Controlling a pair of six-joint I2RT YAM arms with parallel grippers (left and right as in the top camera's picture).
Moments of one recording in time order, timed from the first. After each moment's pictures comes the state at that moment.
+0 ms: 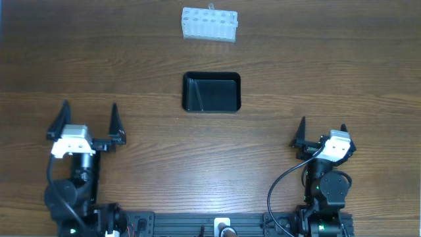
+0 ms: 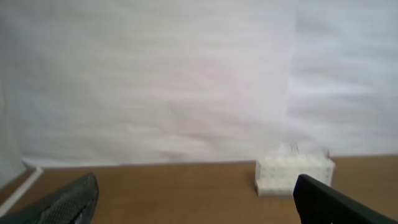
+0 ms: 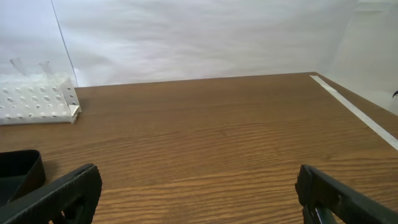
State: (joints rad) left arm 0.08 0.16 0.24 0.08 0.12 0.01; right arm -0.02 0.01 0.01 -0.05 0.19 0.00
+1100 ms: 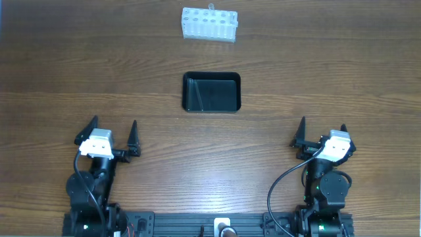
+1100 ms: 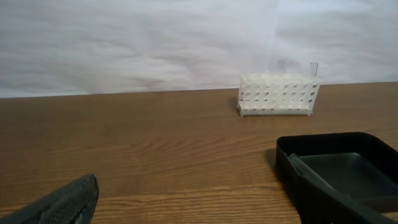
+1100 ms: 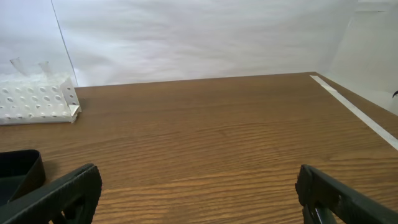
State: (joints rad) left arm 0.08 0.01 0.01 -0.06 0.19 0.01; right arm -0.02 0.01 0.01 -0.05 0.19 0.00
